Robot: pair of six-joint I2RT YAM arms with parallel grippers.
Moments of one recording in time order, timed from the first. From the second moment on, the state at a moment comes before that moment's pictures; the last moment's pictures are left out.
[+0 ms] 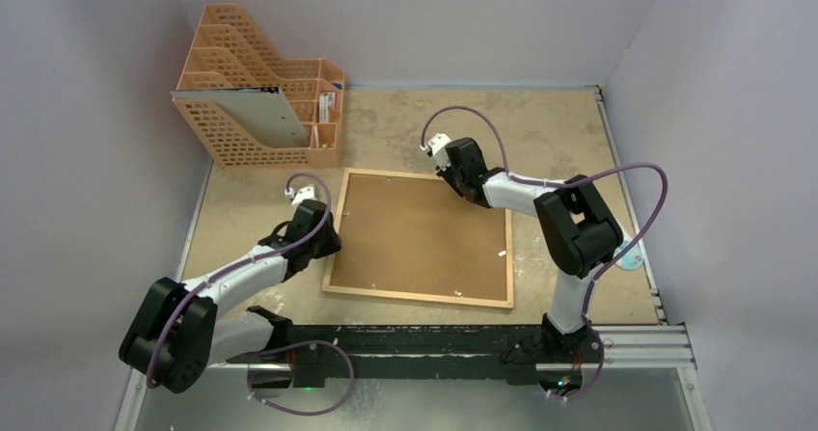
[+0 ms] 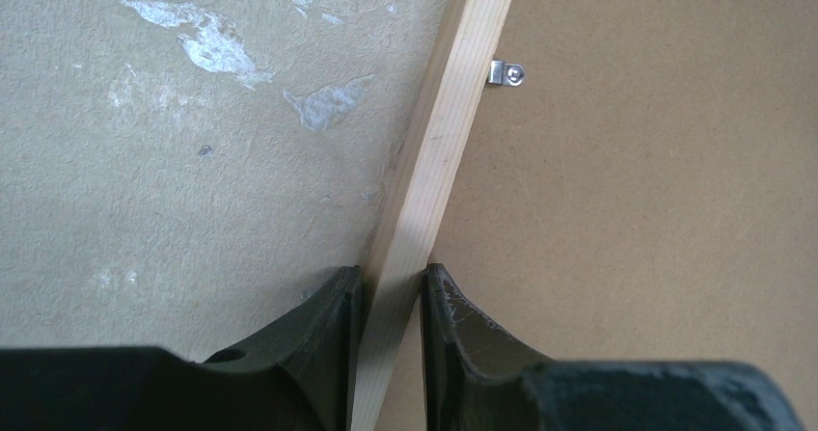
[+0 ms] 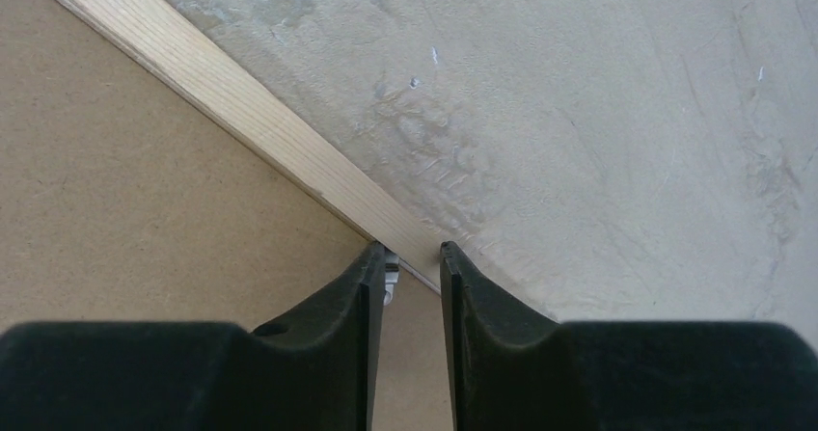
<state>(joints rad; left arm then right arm) -0.44 1.16 0.42 -0.13 -0.22 -0.70 0.51 1.86 1.09 -0.03 0.23 -0.36</state>
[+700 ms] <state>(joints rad) -0.44 1.16 0.42 -0.14 -0.23 -0.70 0.51 1.86 1.08 -0.03 0.22 -0.40</state>
